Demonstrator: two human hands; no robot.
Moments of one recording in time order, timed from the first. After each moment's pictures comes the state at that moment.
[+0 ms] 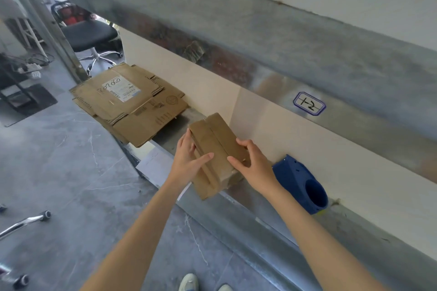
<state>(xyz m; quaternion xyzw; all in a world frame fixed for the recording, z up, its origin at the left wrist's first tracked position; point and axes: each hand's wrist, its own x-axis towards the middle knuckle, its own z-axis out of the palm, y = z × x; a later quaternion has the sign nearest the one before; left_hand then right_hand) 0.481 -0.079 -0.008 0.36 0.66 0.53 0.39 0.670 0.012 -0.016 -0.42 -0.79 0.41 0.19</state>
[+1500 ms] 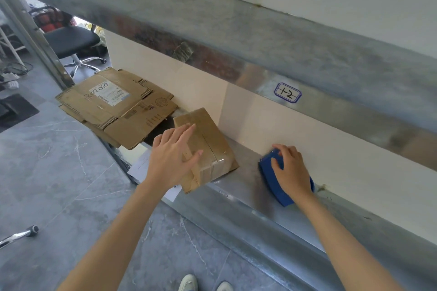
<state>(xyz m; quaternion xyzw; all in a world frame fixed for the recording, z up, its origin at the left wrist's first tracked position) 0.465 -0.103 0.022 0.62 0.75 0.23 -0.03 0.763 0.016 -0.017 -0.55 -0.78 0.20 0.22</state>
